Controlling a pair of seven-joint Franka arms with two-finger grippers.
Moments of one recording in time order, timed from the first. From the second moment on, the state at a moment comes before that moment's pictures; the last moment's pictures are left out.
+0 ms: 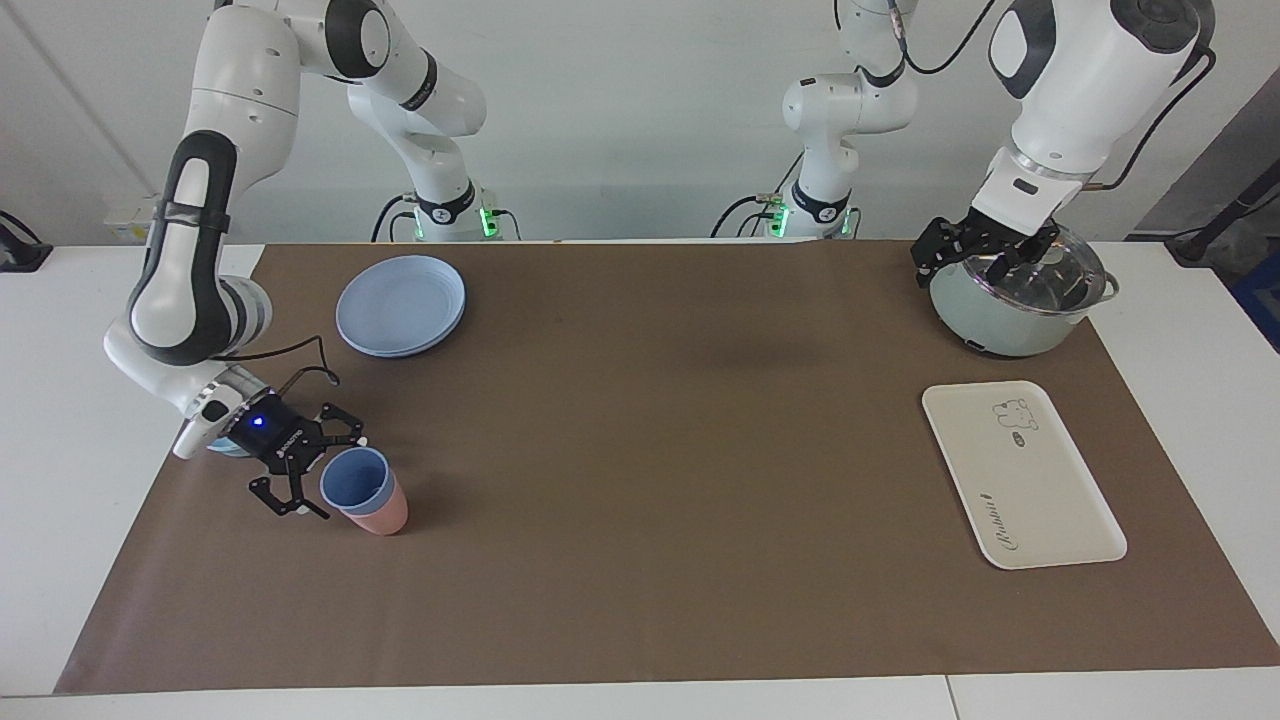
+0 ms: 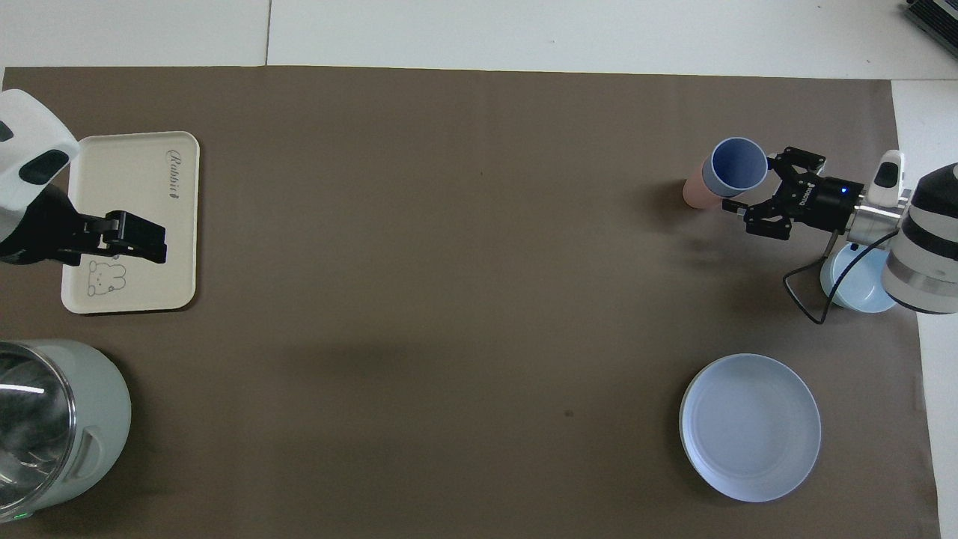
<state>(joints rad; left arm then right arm) -0.02 -0.01 -0.09 -1.63 -0.01 1.57 -0.08 -0.20 0.46 -0.07 -1.84 1.34 2.09 -2.03</state>
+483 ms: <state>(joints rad) -0.02 -0.01 -0.09 -1.63 -0.01 1.57 -0.08 -0.16 0.47 -0.07 -1.84 1.38 2.13 -2.03</state>
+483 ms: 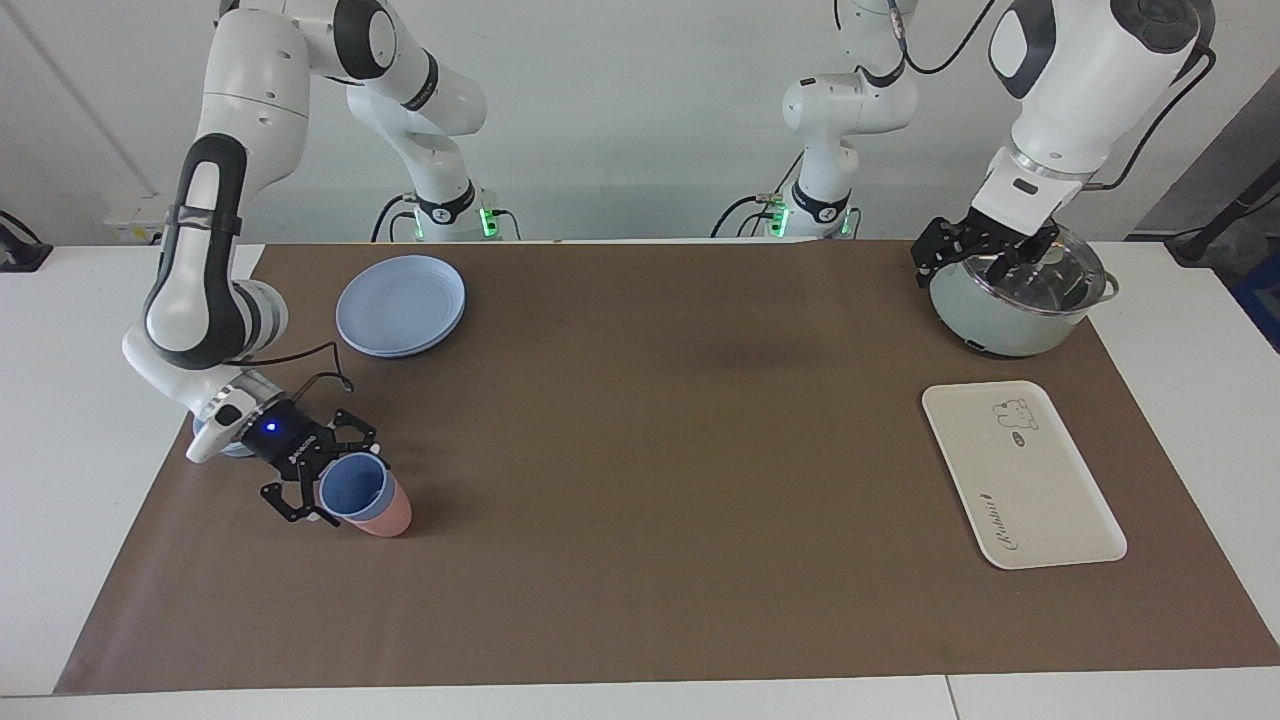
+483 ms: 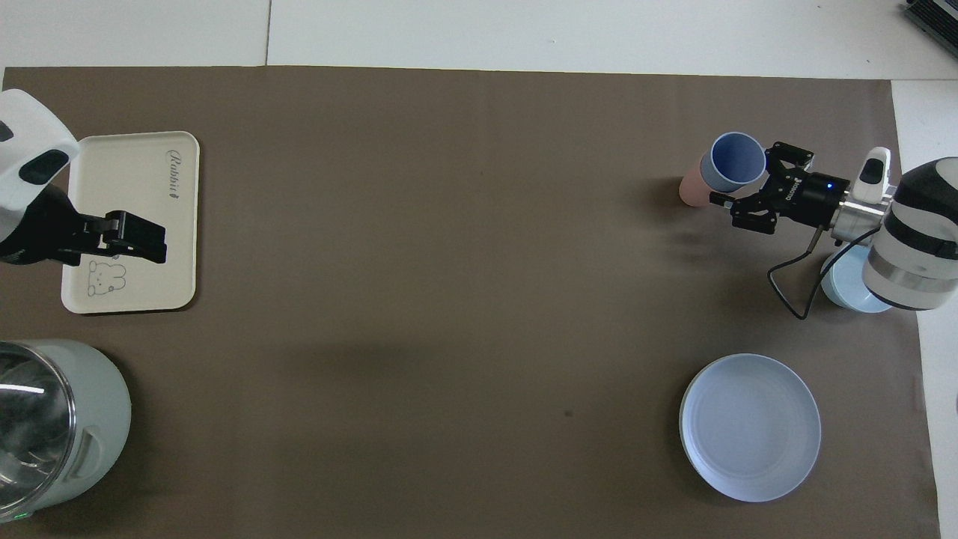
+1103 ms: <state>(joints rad) -0.02 -0.01 -0.09 -1.63 -0.01 1.57 -0.08 -0.11 0.49 -0.07 -1.85 1.43 2.18 -2.08</state>
